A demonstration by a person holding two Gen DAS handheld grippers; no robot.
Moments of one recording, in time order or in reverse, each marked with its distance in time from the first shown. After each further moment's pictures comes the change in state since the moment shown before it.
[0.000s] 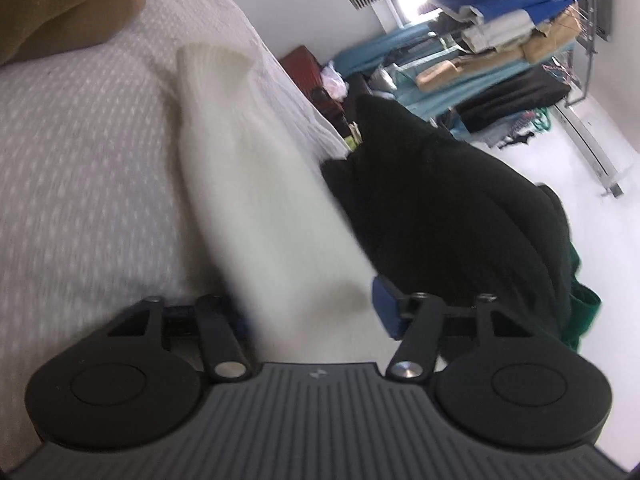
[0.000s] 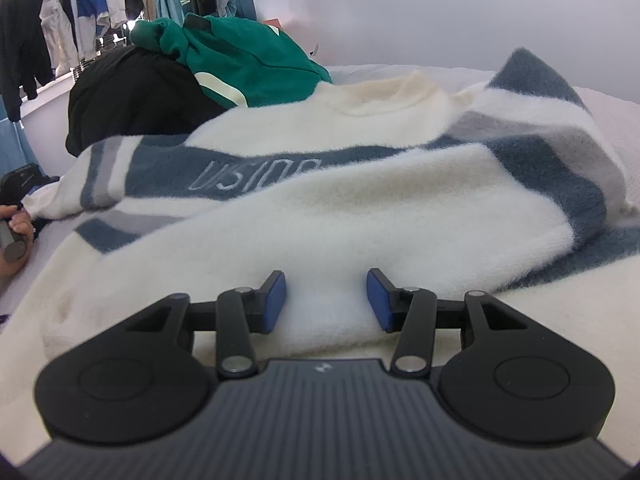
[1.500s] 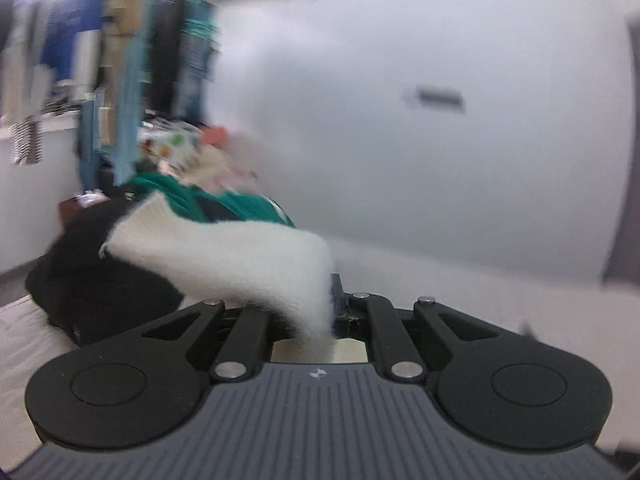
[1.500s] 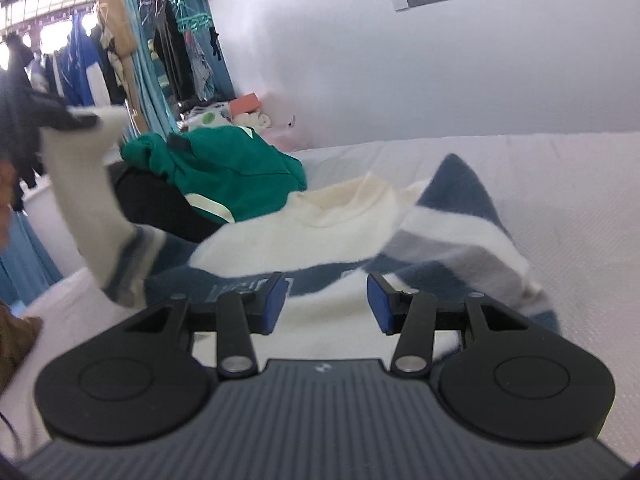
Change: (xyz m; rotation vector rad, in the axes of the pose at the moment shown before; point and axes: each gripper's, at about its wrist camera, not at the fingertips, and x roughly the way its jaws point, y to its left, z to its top) left arm -0.203 -0.377 -0.285 1.191 0.129 -0.290; right arm -0.096 -0.044 0.062 0.144 -0.177 0.012
